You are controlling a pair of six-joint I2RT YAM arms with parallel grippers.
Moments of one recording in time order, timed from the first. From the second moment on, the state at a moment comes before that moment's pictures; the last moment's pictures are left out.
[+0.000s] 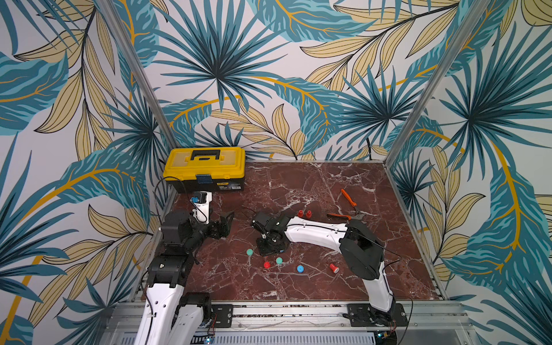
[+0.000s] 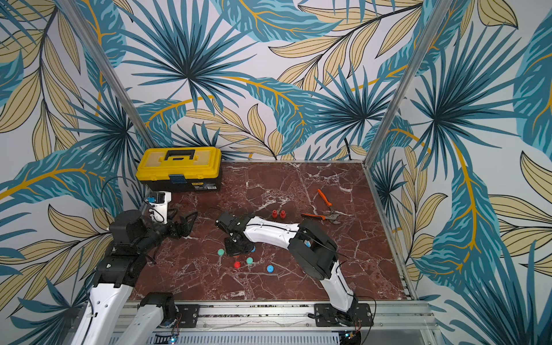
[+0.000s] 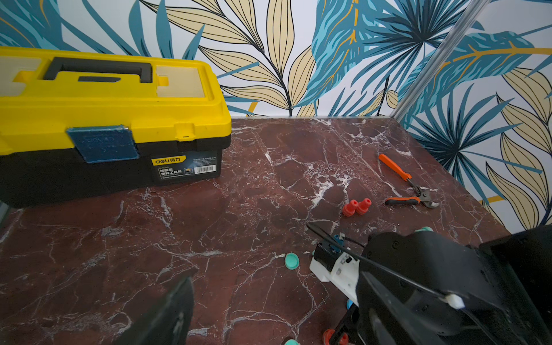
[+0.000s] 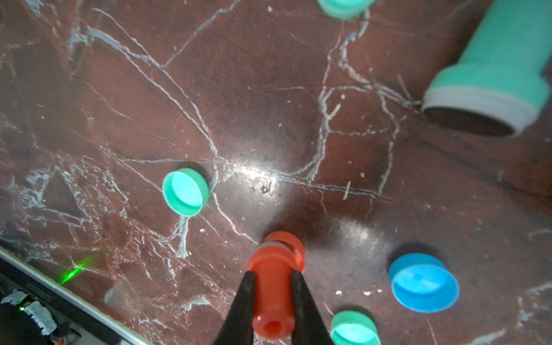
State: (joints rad) left arm -0.01 0.64 0.75 -0.49 0.38 -0.13; right arm 1.00 2.09 1.57 -0.76 -0.09 0.70
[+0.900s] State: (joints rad) left arm -0.01 0.64 0.75 -0.49 0.39 -0.13; right arm 1.01 2.14 1.65 -0.86 -0.01 0.68
